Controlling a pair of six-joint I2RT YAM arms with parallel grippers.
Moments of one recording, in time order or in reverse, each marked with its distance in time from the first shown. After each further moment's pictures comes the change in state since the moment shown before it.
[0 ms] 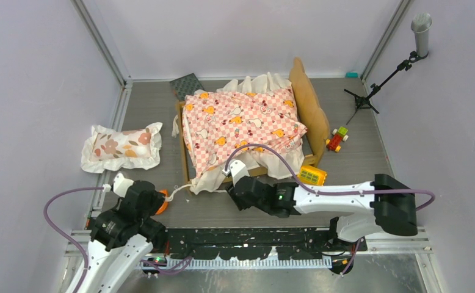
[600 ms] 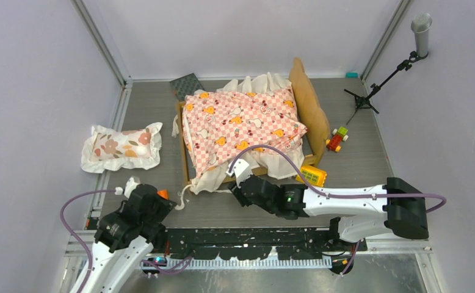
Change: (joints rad) left arm 0.000 -0.065 -0.067 0.006 0.205 -0.014; right arm 0.031 -0.109 -0.045 0.116 0.053 -0.167
